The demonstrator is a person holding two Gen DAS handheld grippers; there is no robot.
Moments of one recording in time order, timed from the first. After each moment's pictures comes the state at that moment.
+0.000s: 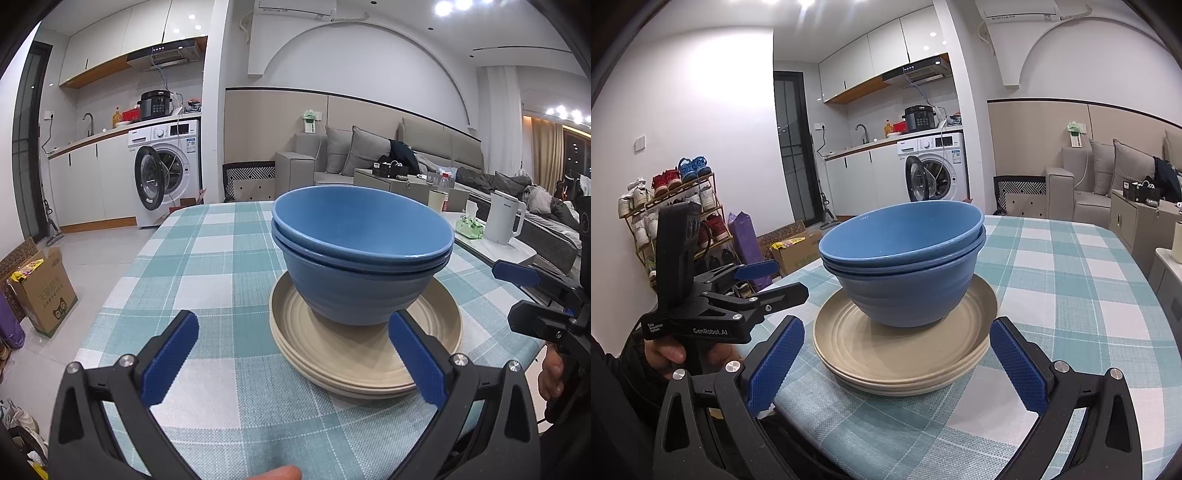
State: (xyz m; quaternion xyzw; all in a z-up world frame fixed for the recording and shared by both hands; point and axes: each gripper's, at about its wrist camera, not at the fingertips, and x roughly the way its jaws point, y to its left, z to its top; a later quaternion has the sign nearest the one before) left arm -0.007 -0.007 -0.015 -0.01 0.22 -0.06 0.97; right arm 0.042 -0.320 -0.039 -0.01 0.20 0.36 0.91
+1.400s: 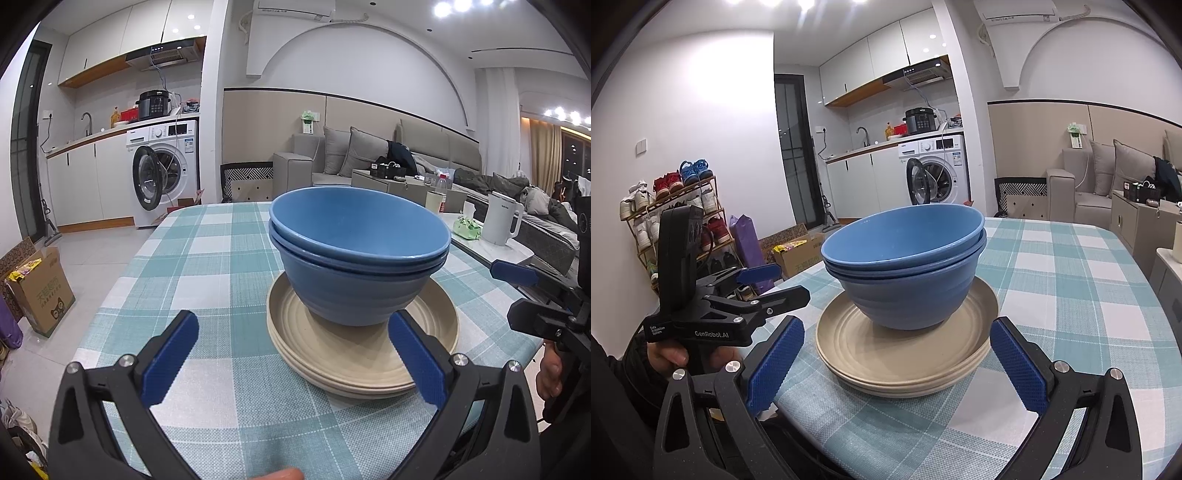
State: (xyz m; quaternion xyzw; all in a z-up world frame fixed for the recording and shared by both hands) left arm -0.009 -0.008 -0.014 -0.01 0.22 -0.07 0.97; right arm 0.041 -0.322 -0.036 0.00 0.20 0.37 0.91
